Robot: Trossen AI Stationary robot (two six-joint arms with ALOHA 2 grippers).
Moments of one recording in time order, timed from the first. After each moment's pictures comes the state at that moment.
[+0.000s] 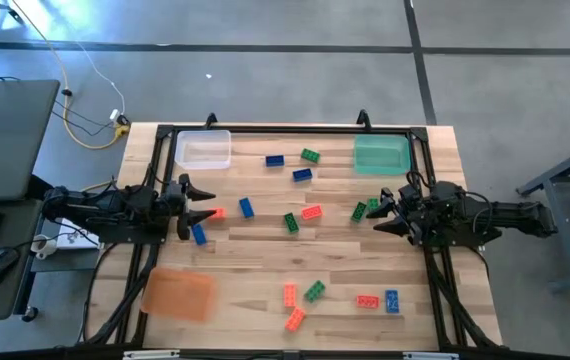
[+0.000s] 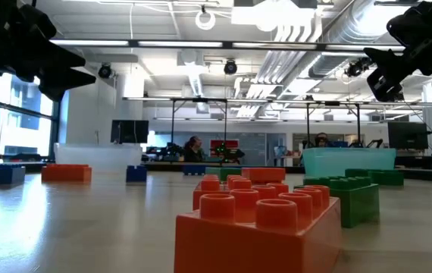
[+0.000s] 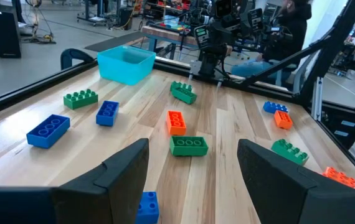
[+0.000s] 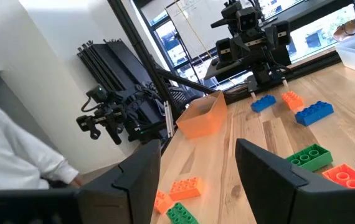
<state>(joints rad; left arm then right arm) 0.01 0.02 0.09 -0.21 -0.25 -0.22 -0.10 0.12 0.02 0.19 -0.39 0.50</state>
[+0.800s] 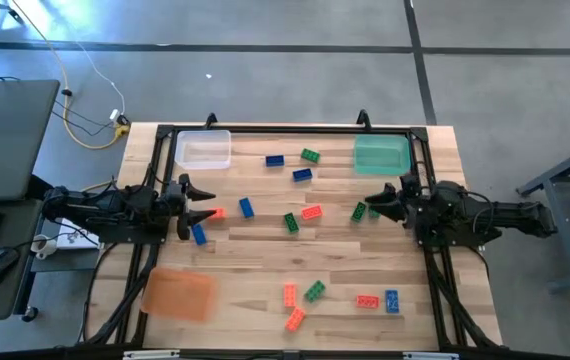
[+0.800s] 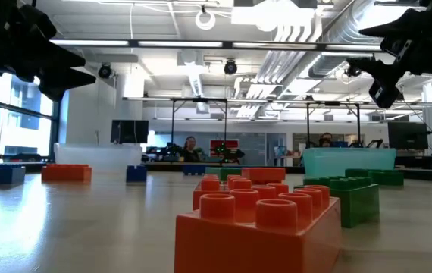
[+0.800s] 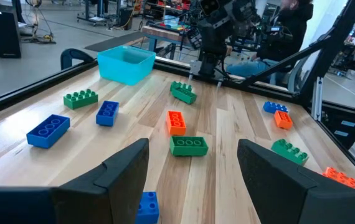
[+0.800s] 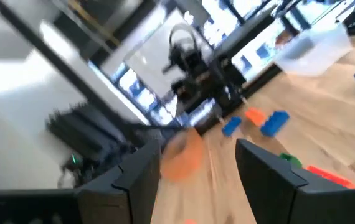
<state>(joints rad) 0.01 0.02 0.09 -0.21 -0.25 -0.22 -0.10 0.12 0.02 0.26 -0.11 0.79</state>
